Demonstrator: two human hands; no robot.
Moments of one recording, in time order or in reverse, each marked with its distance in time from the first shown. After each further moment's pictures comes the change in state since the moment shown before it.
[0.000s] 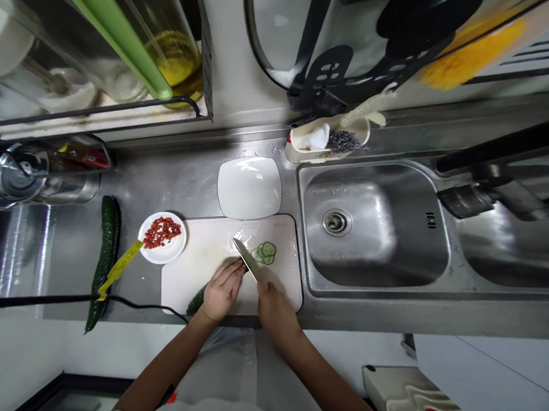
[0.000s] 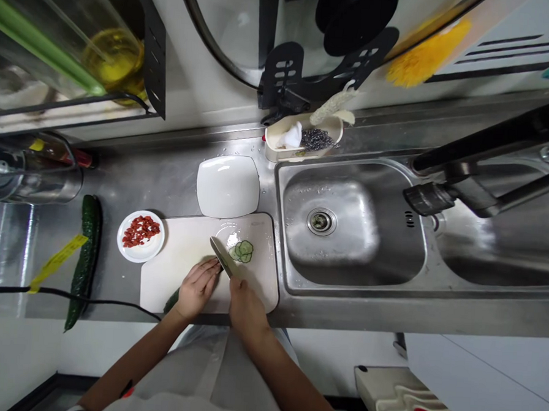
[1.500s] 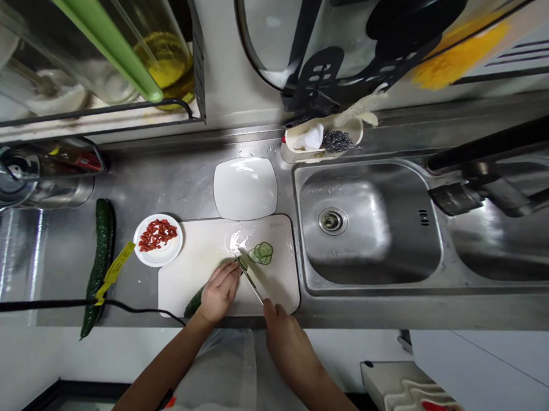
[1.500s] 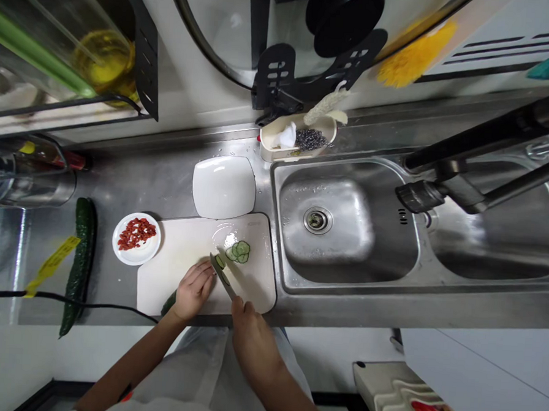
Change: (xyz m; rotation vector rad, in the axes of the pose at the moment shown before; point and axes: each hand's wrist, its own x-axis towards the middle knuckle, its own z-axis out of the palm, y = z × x) left_hand 0.000 -0.001 0.001 0.012 0.006 0.003; right_hand -0.046 0.007 -0.010 -0.047 -0.080 0.010
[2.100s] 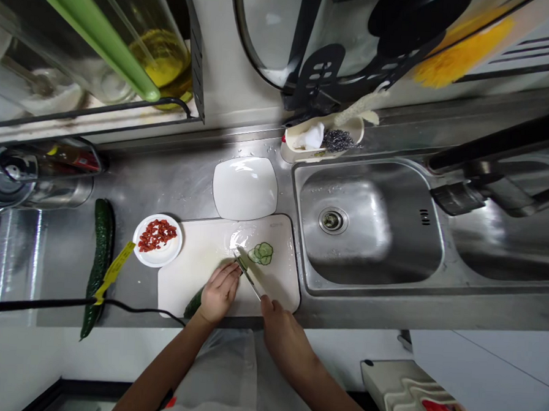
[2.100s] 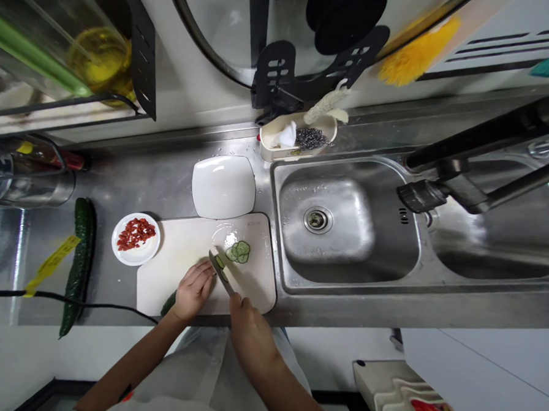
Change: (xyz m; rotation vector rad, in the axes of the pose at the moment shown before) left_hand -0.002 -0.002 0.001 0.002 0.004 -0.004; right_hand 0.009 -0.003 -0.004 -0.005 -0.010 -0.024
